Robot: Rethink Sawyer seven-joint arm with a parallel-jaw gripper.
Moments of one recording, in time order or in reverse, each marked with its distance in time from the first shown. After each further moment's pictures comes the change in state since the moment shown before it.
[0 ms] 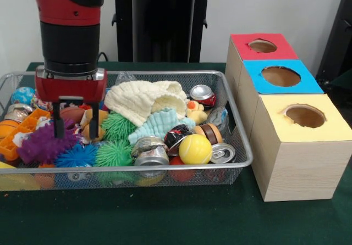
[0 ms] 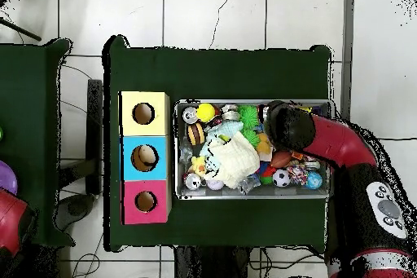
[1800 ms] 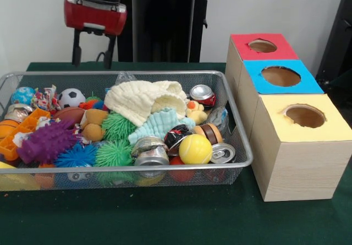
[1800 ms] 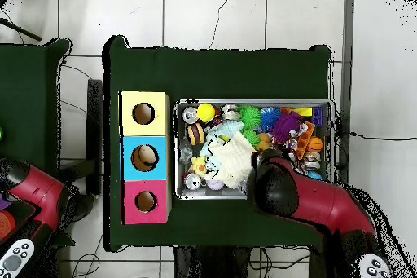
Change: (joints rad) arm 0.083 -0.271 -0.152 0.394 -0.070 -0.186 0.000
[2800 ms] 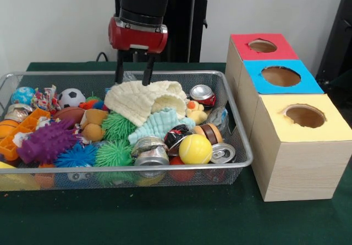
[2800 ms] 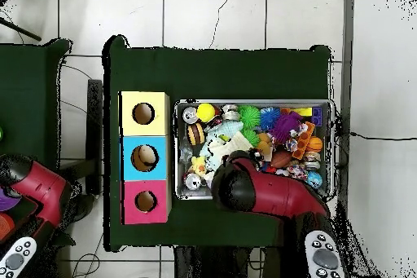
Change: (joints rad) arm 0.164 0.099 -0.071 -0.001 0.030 -0.072 0.000
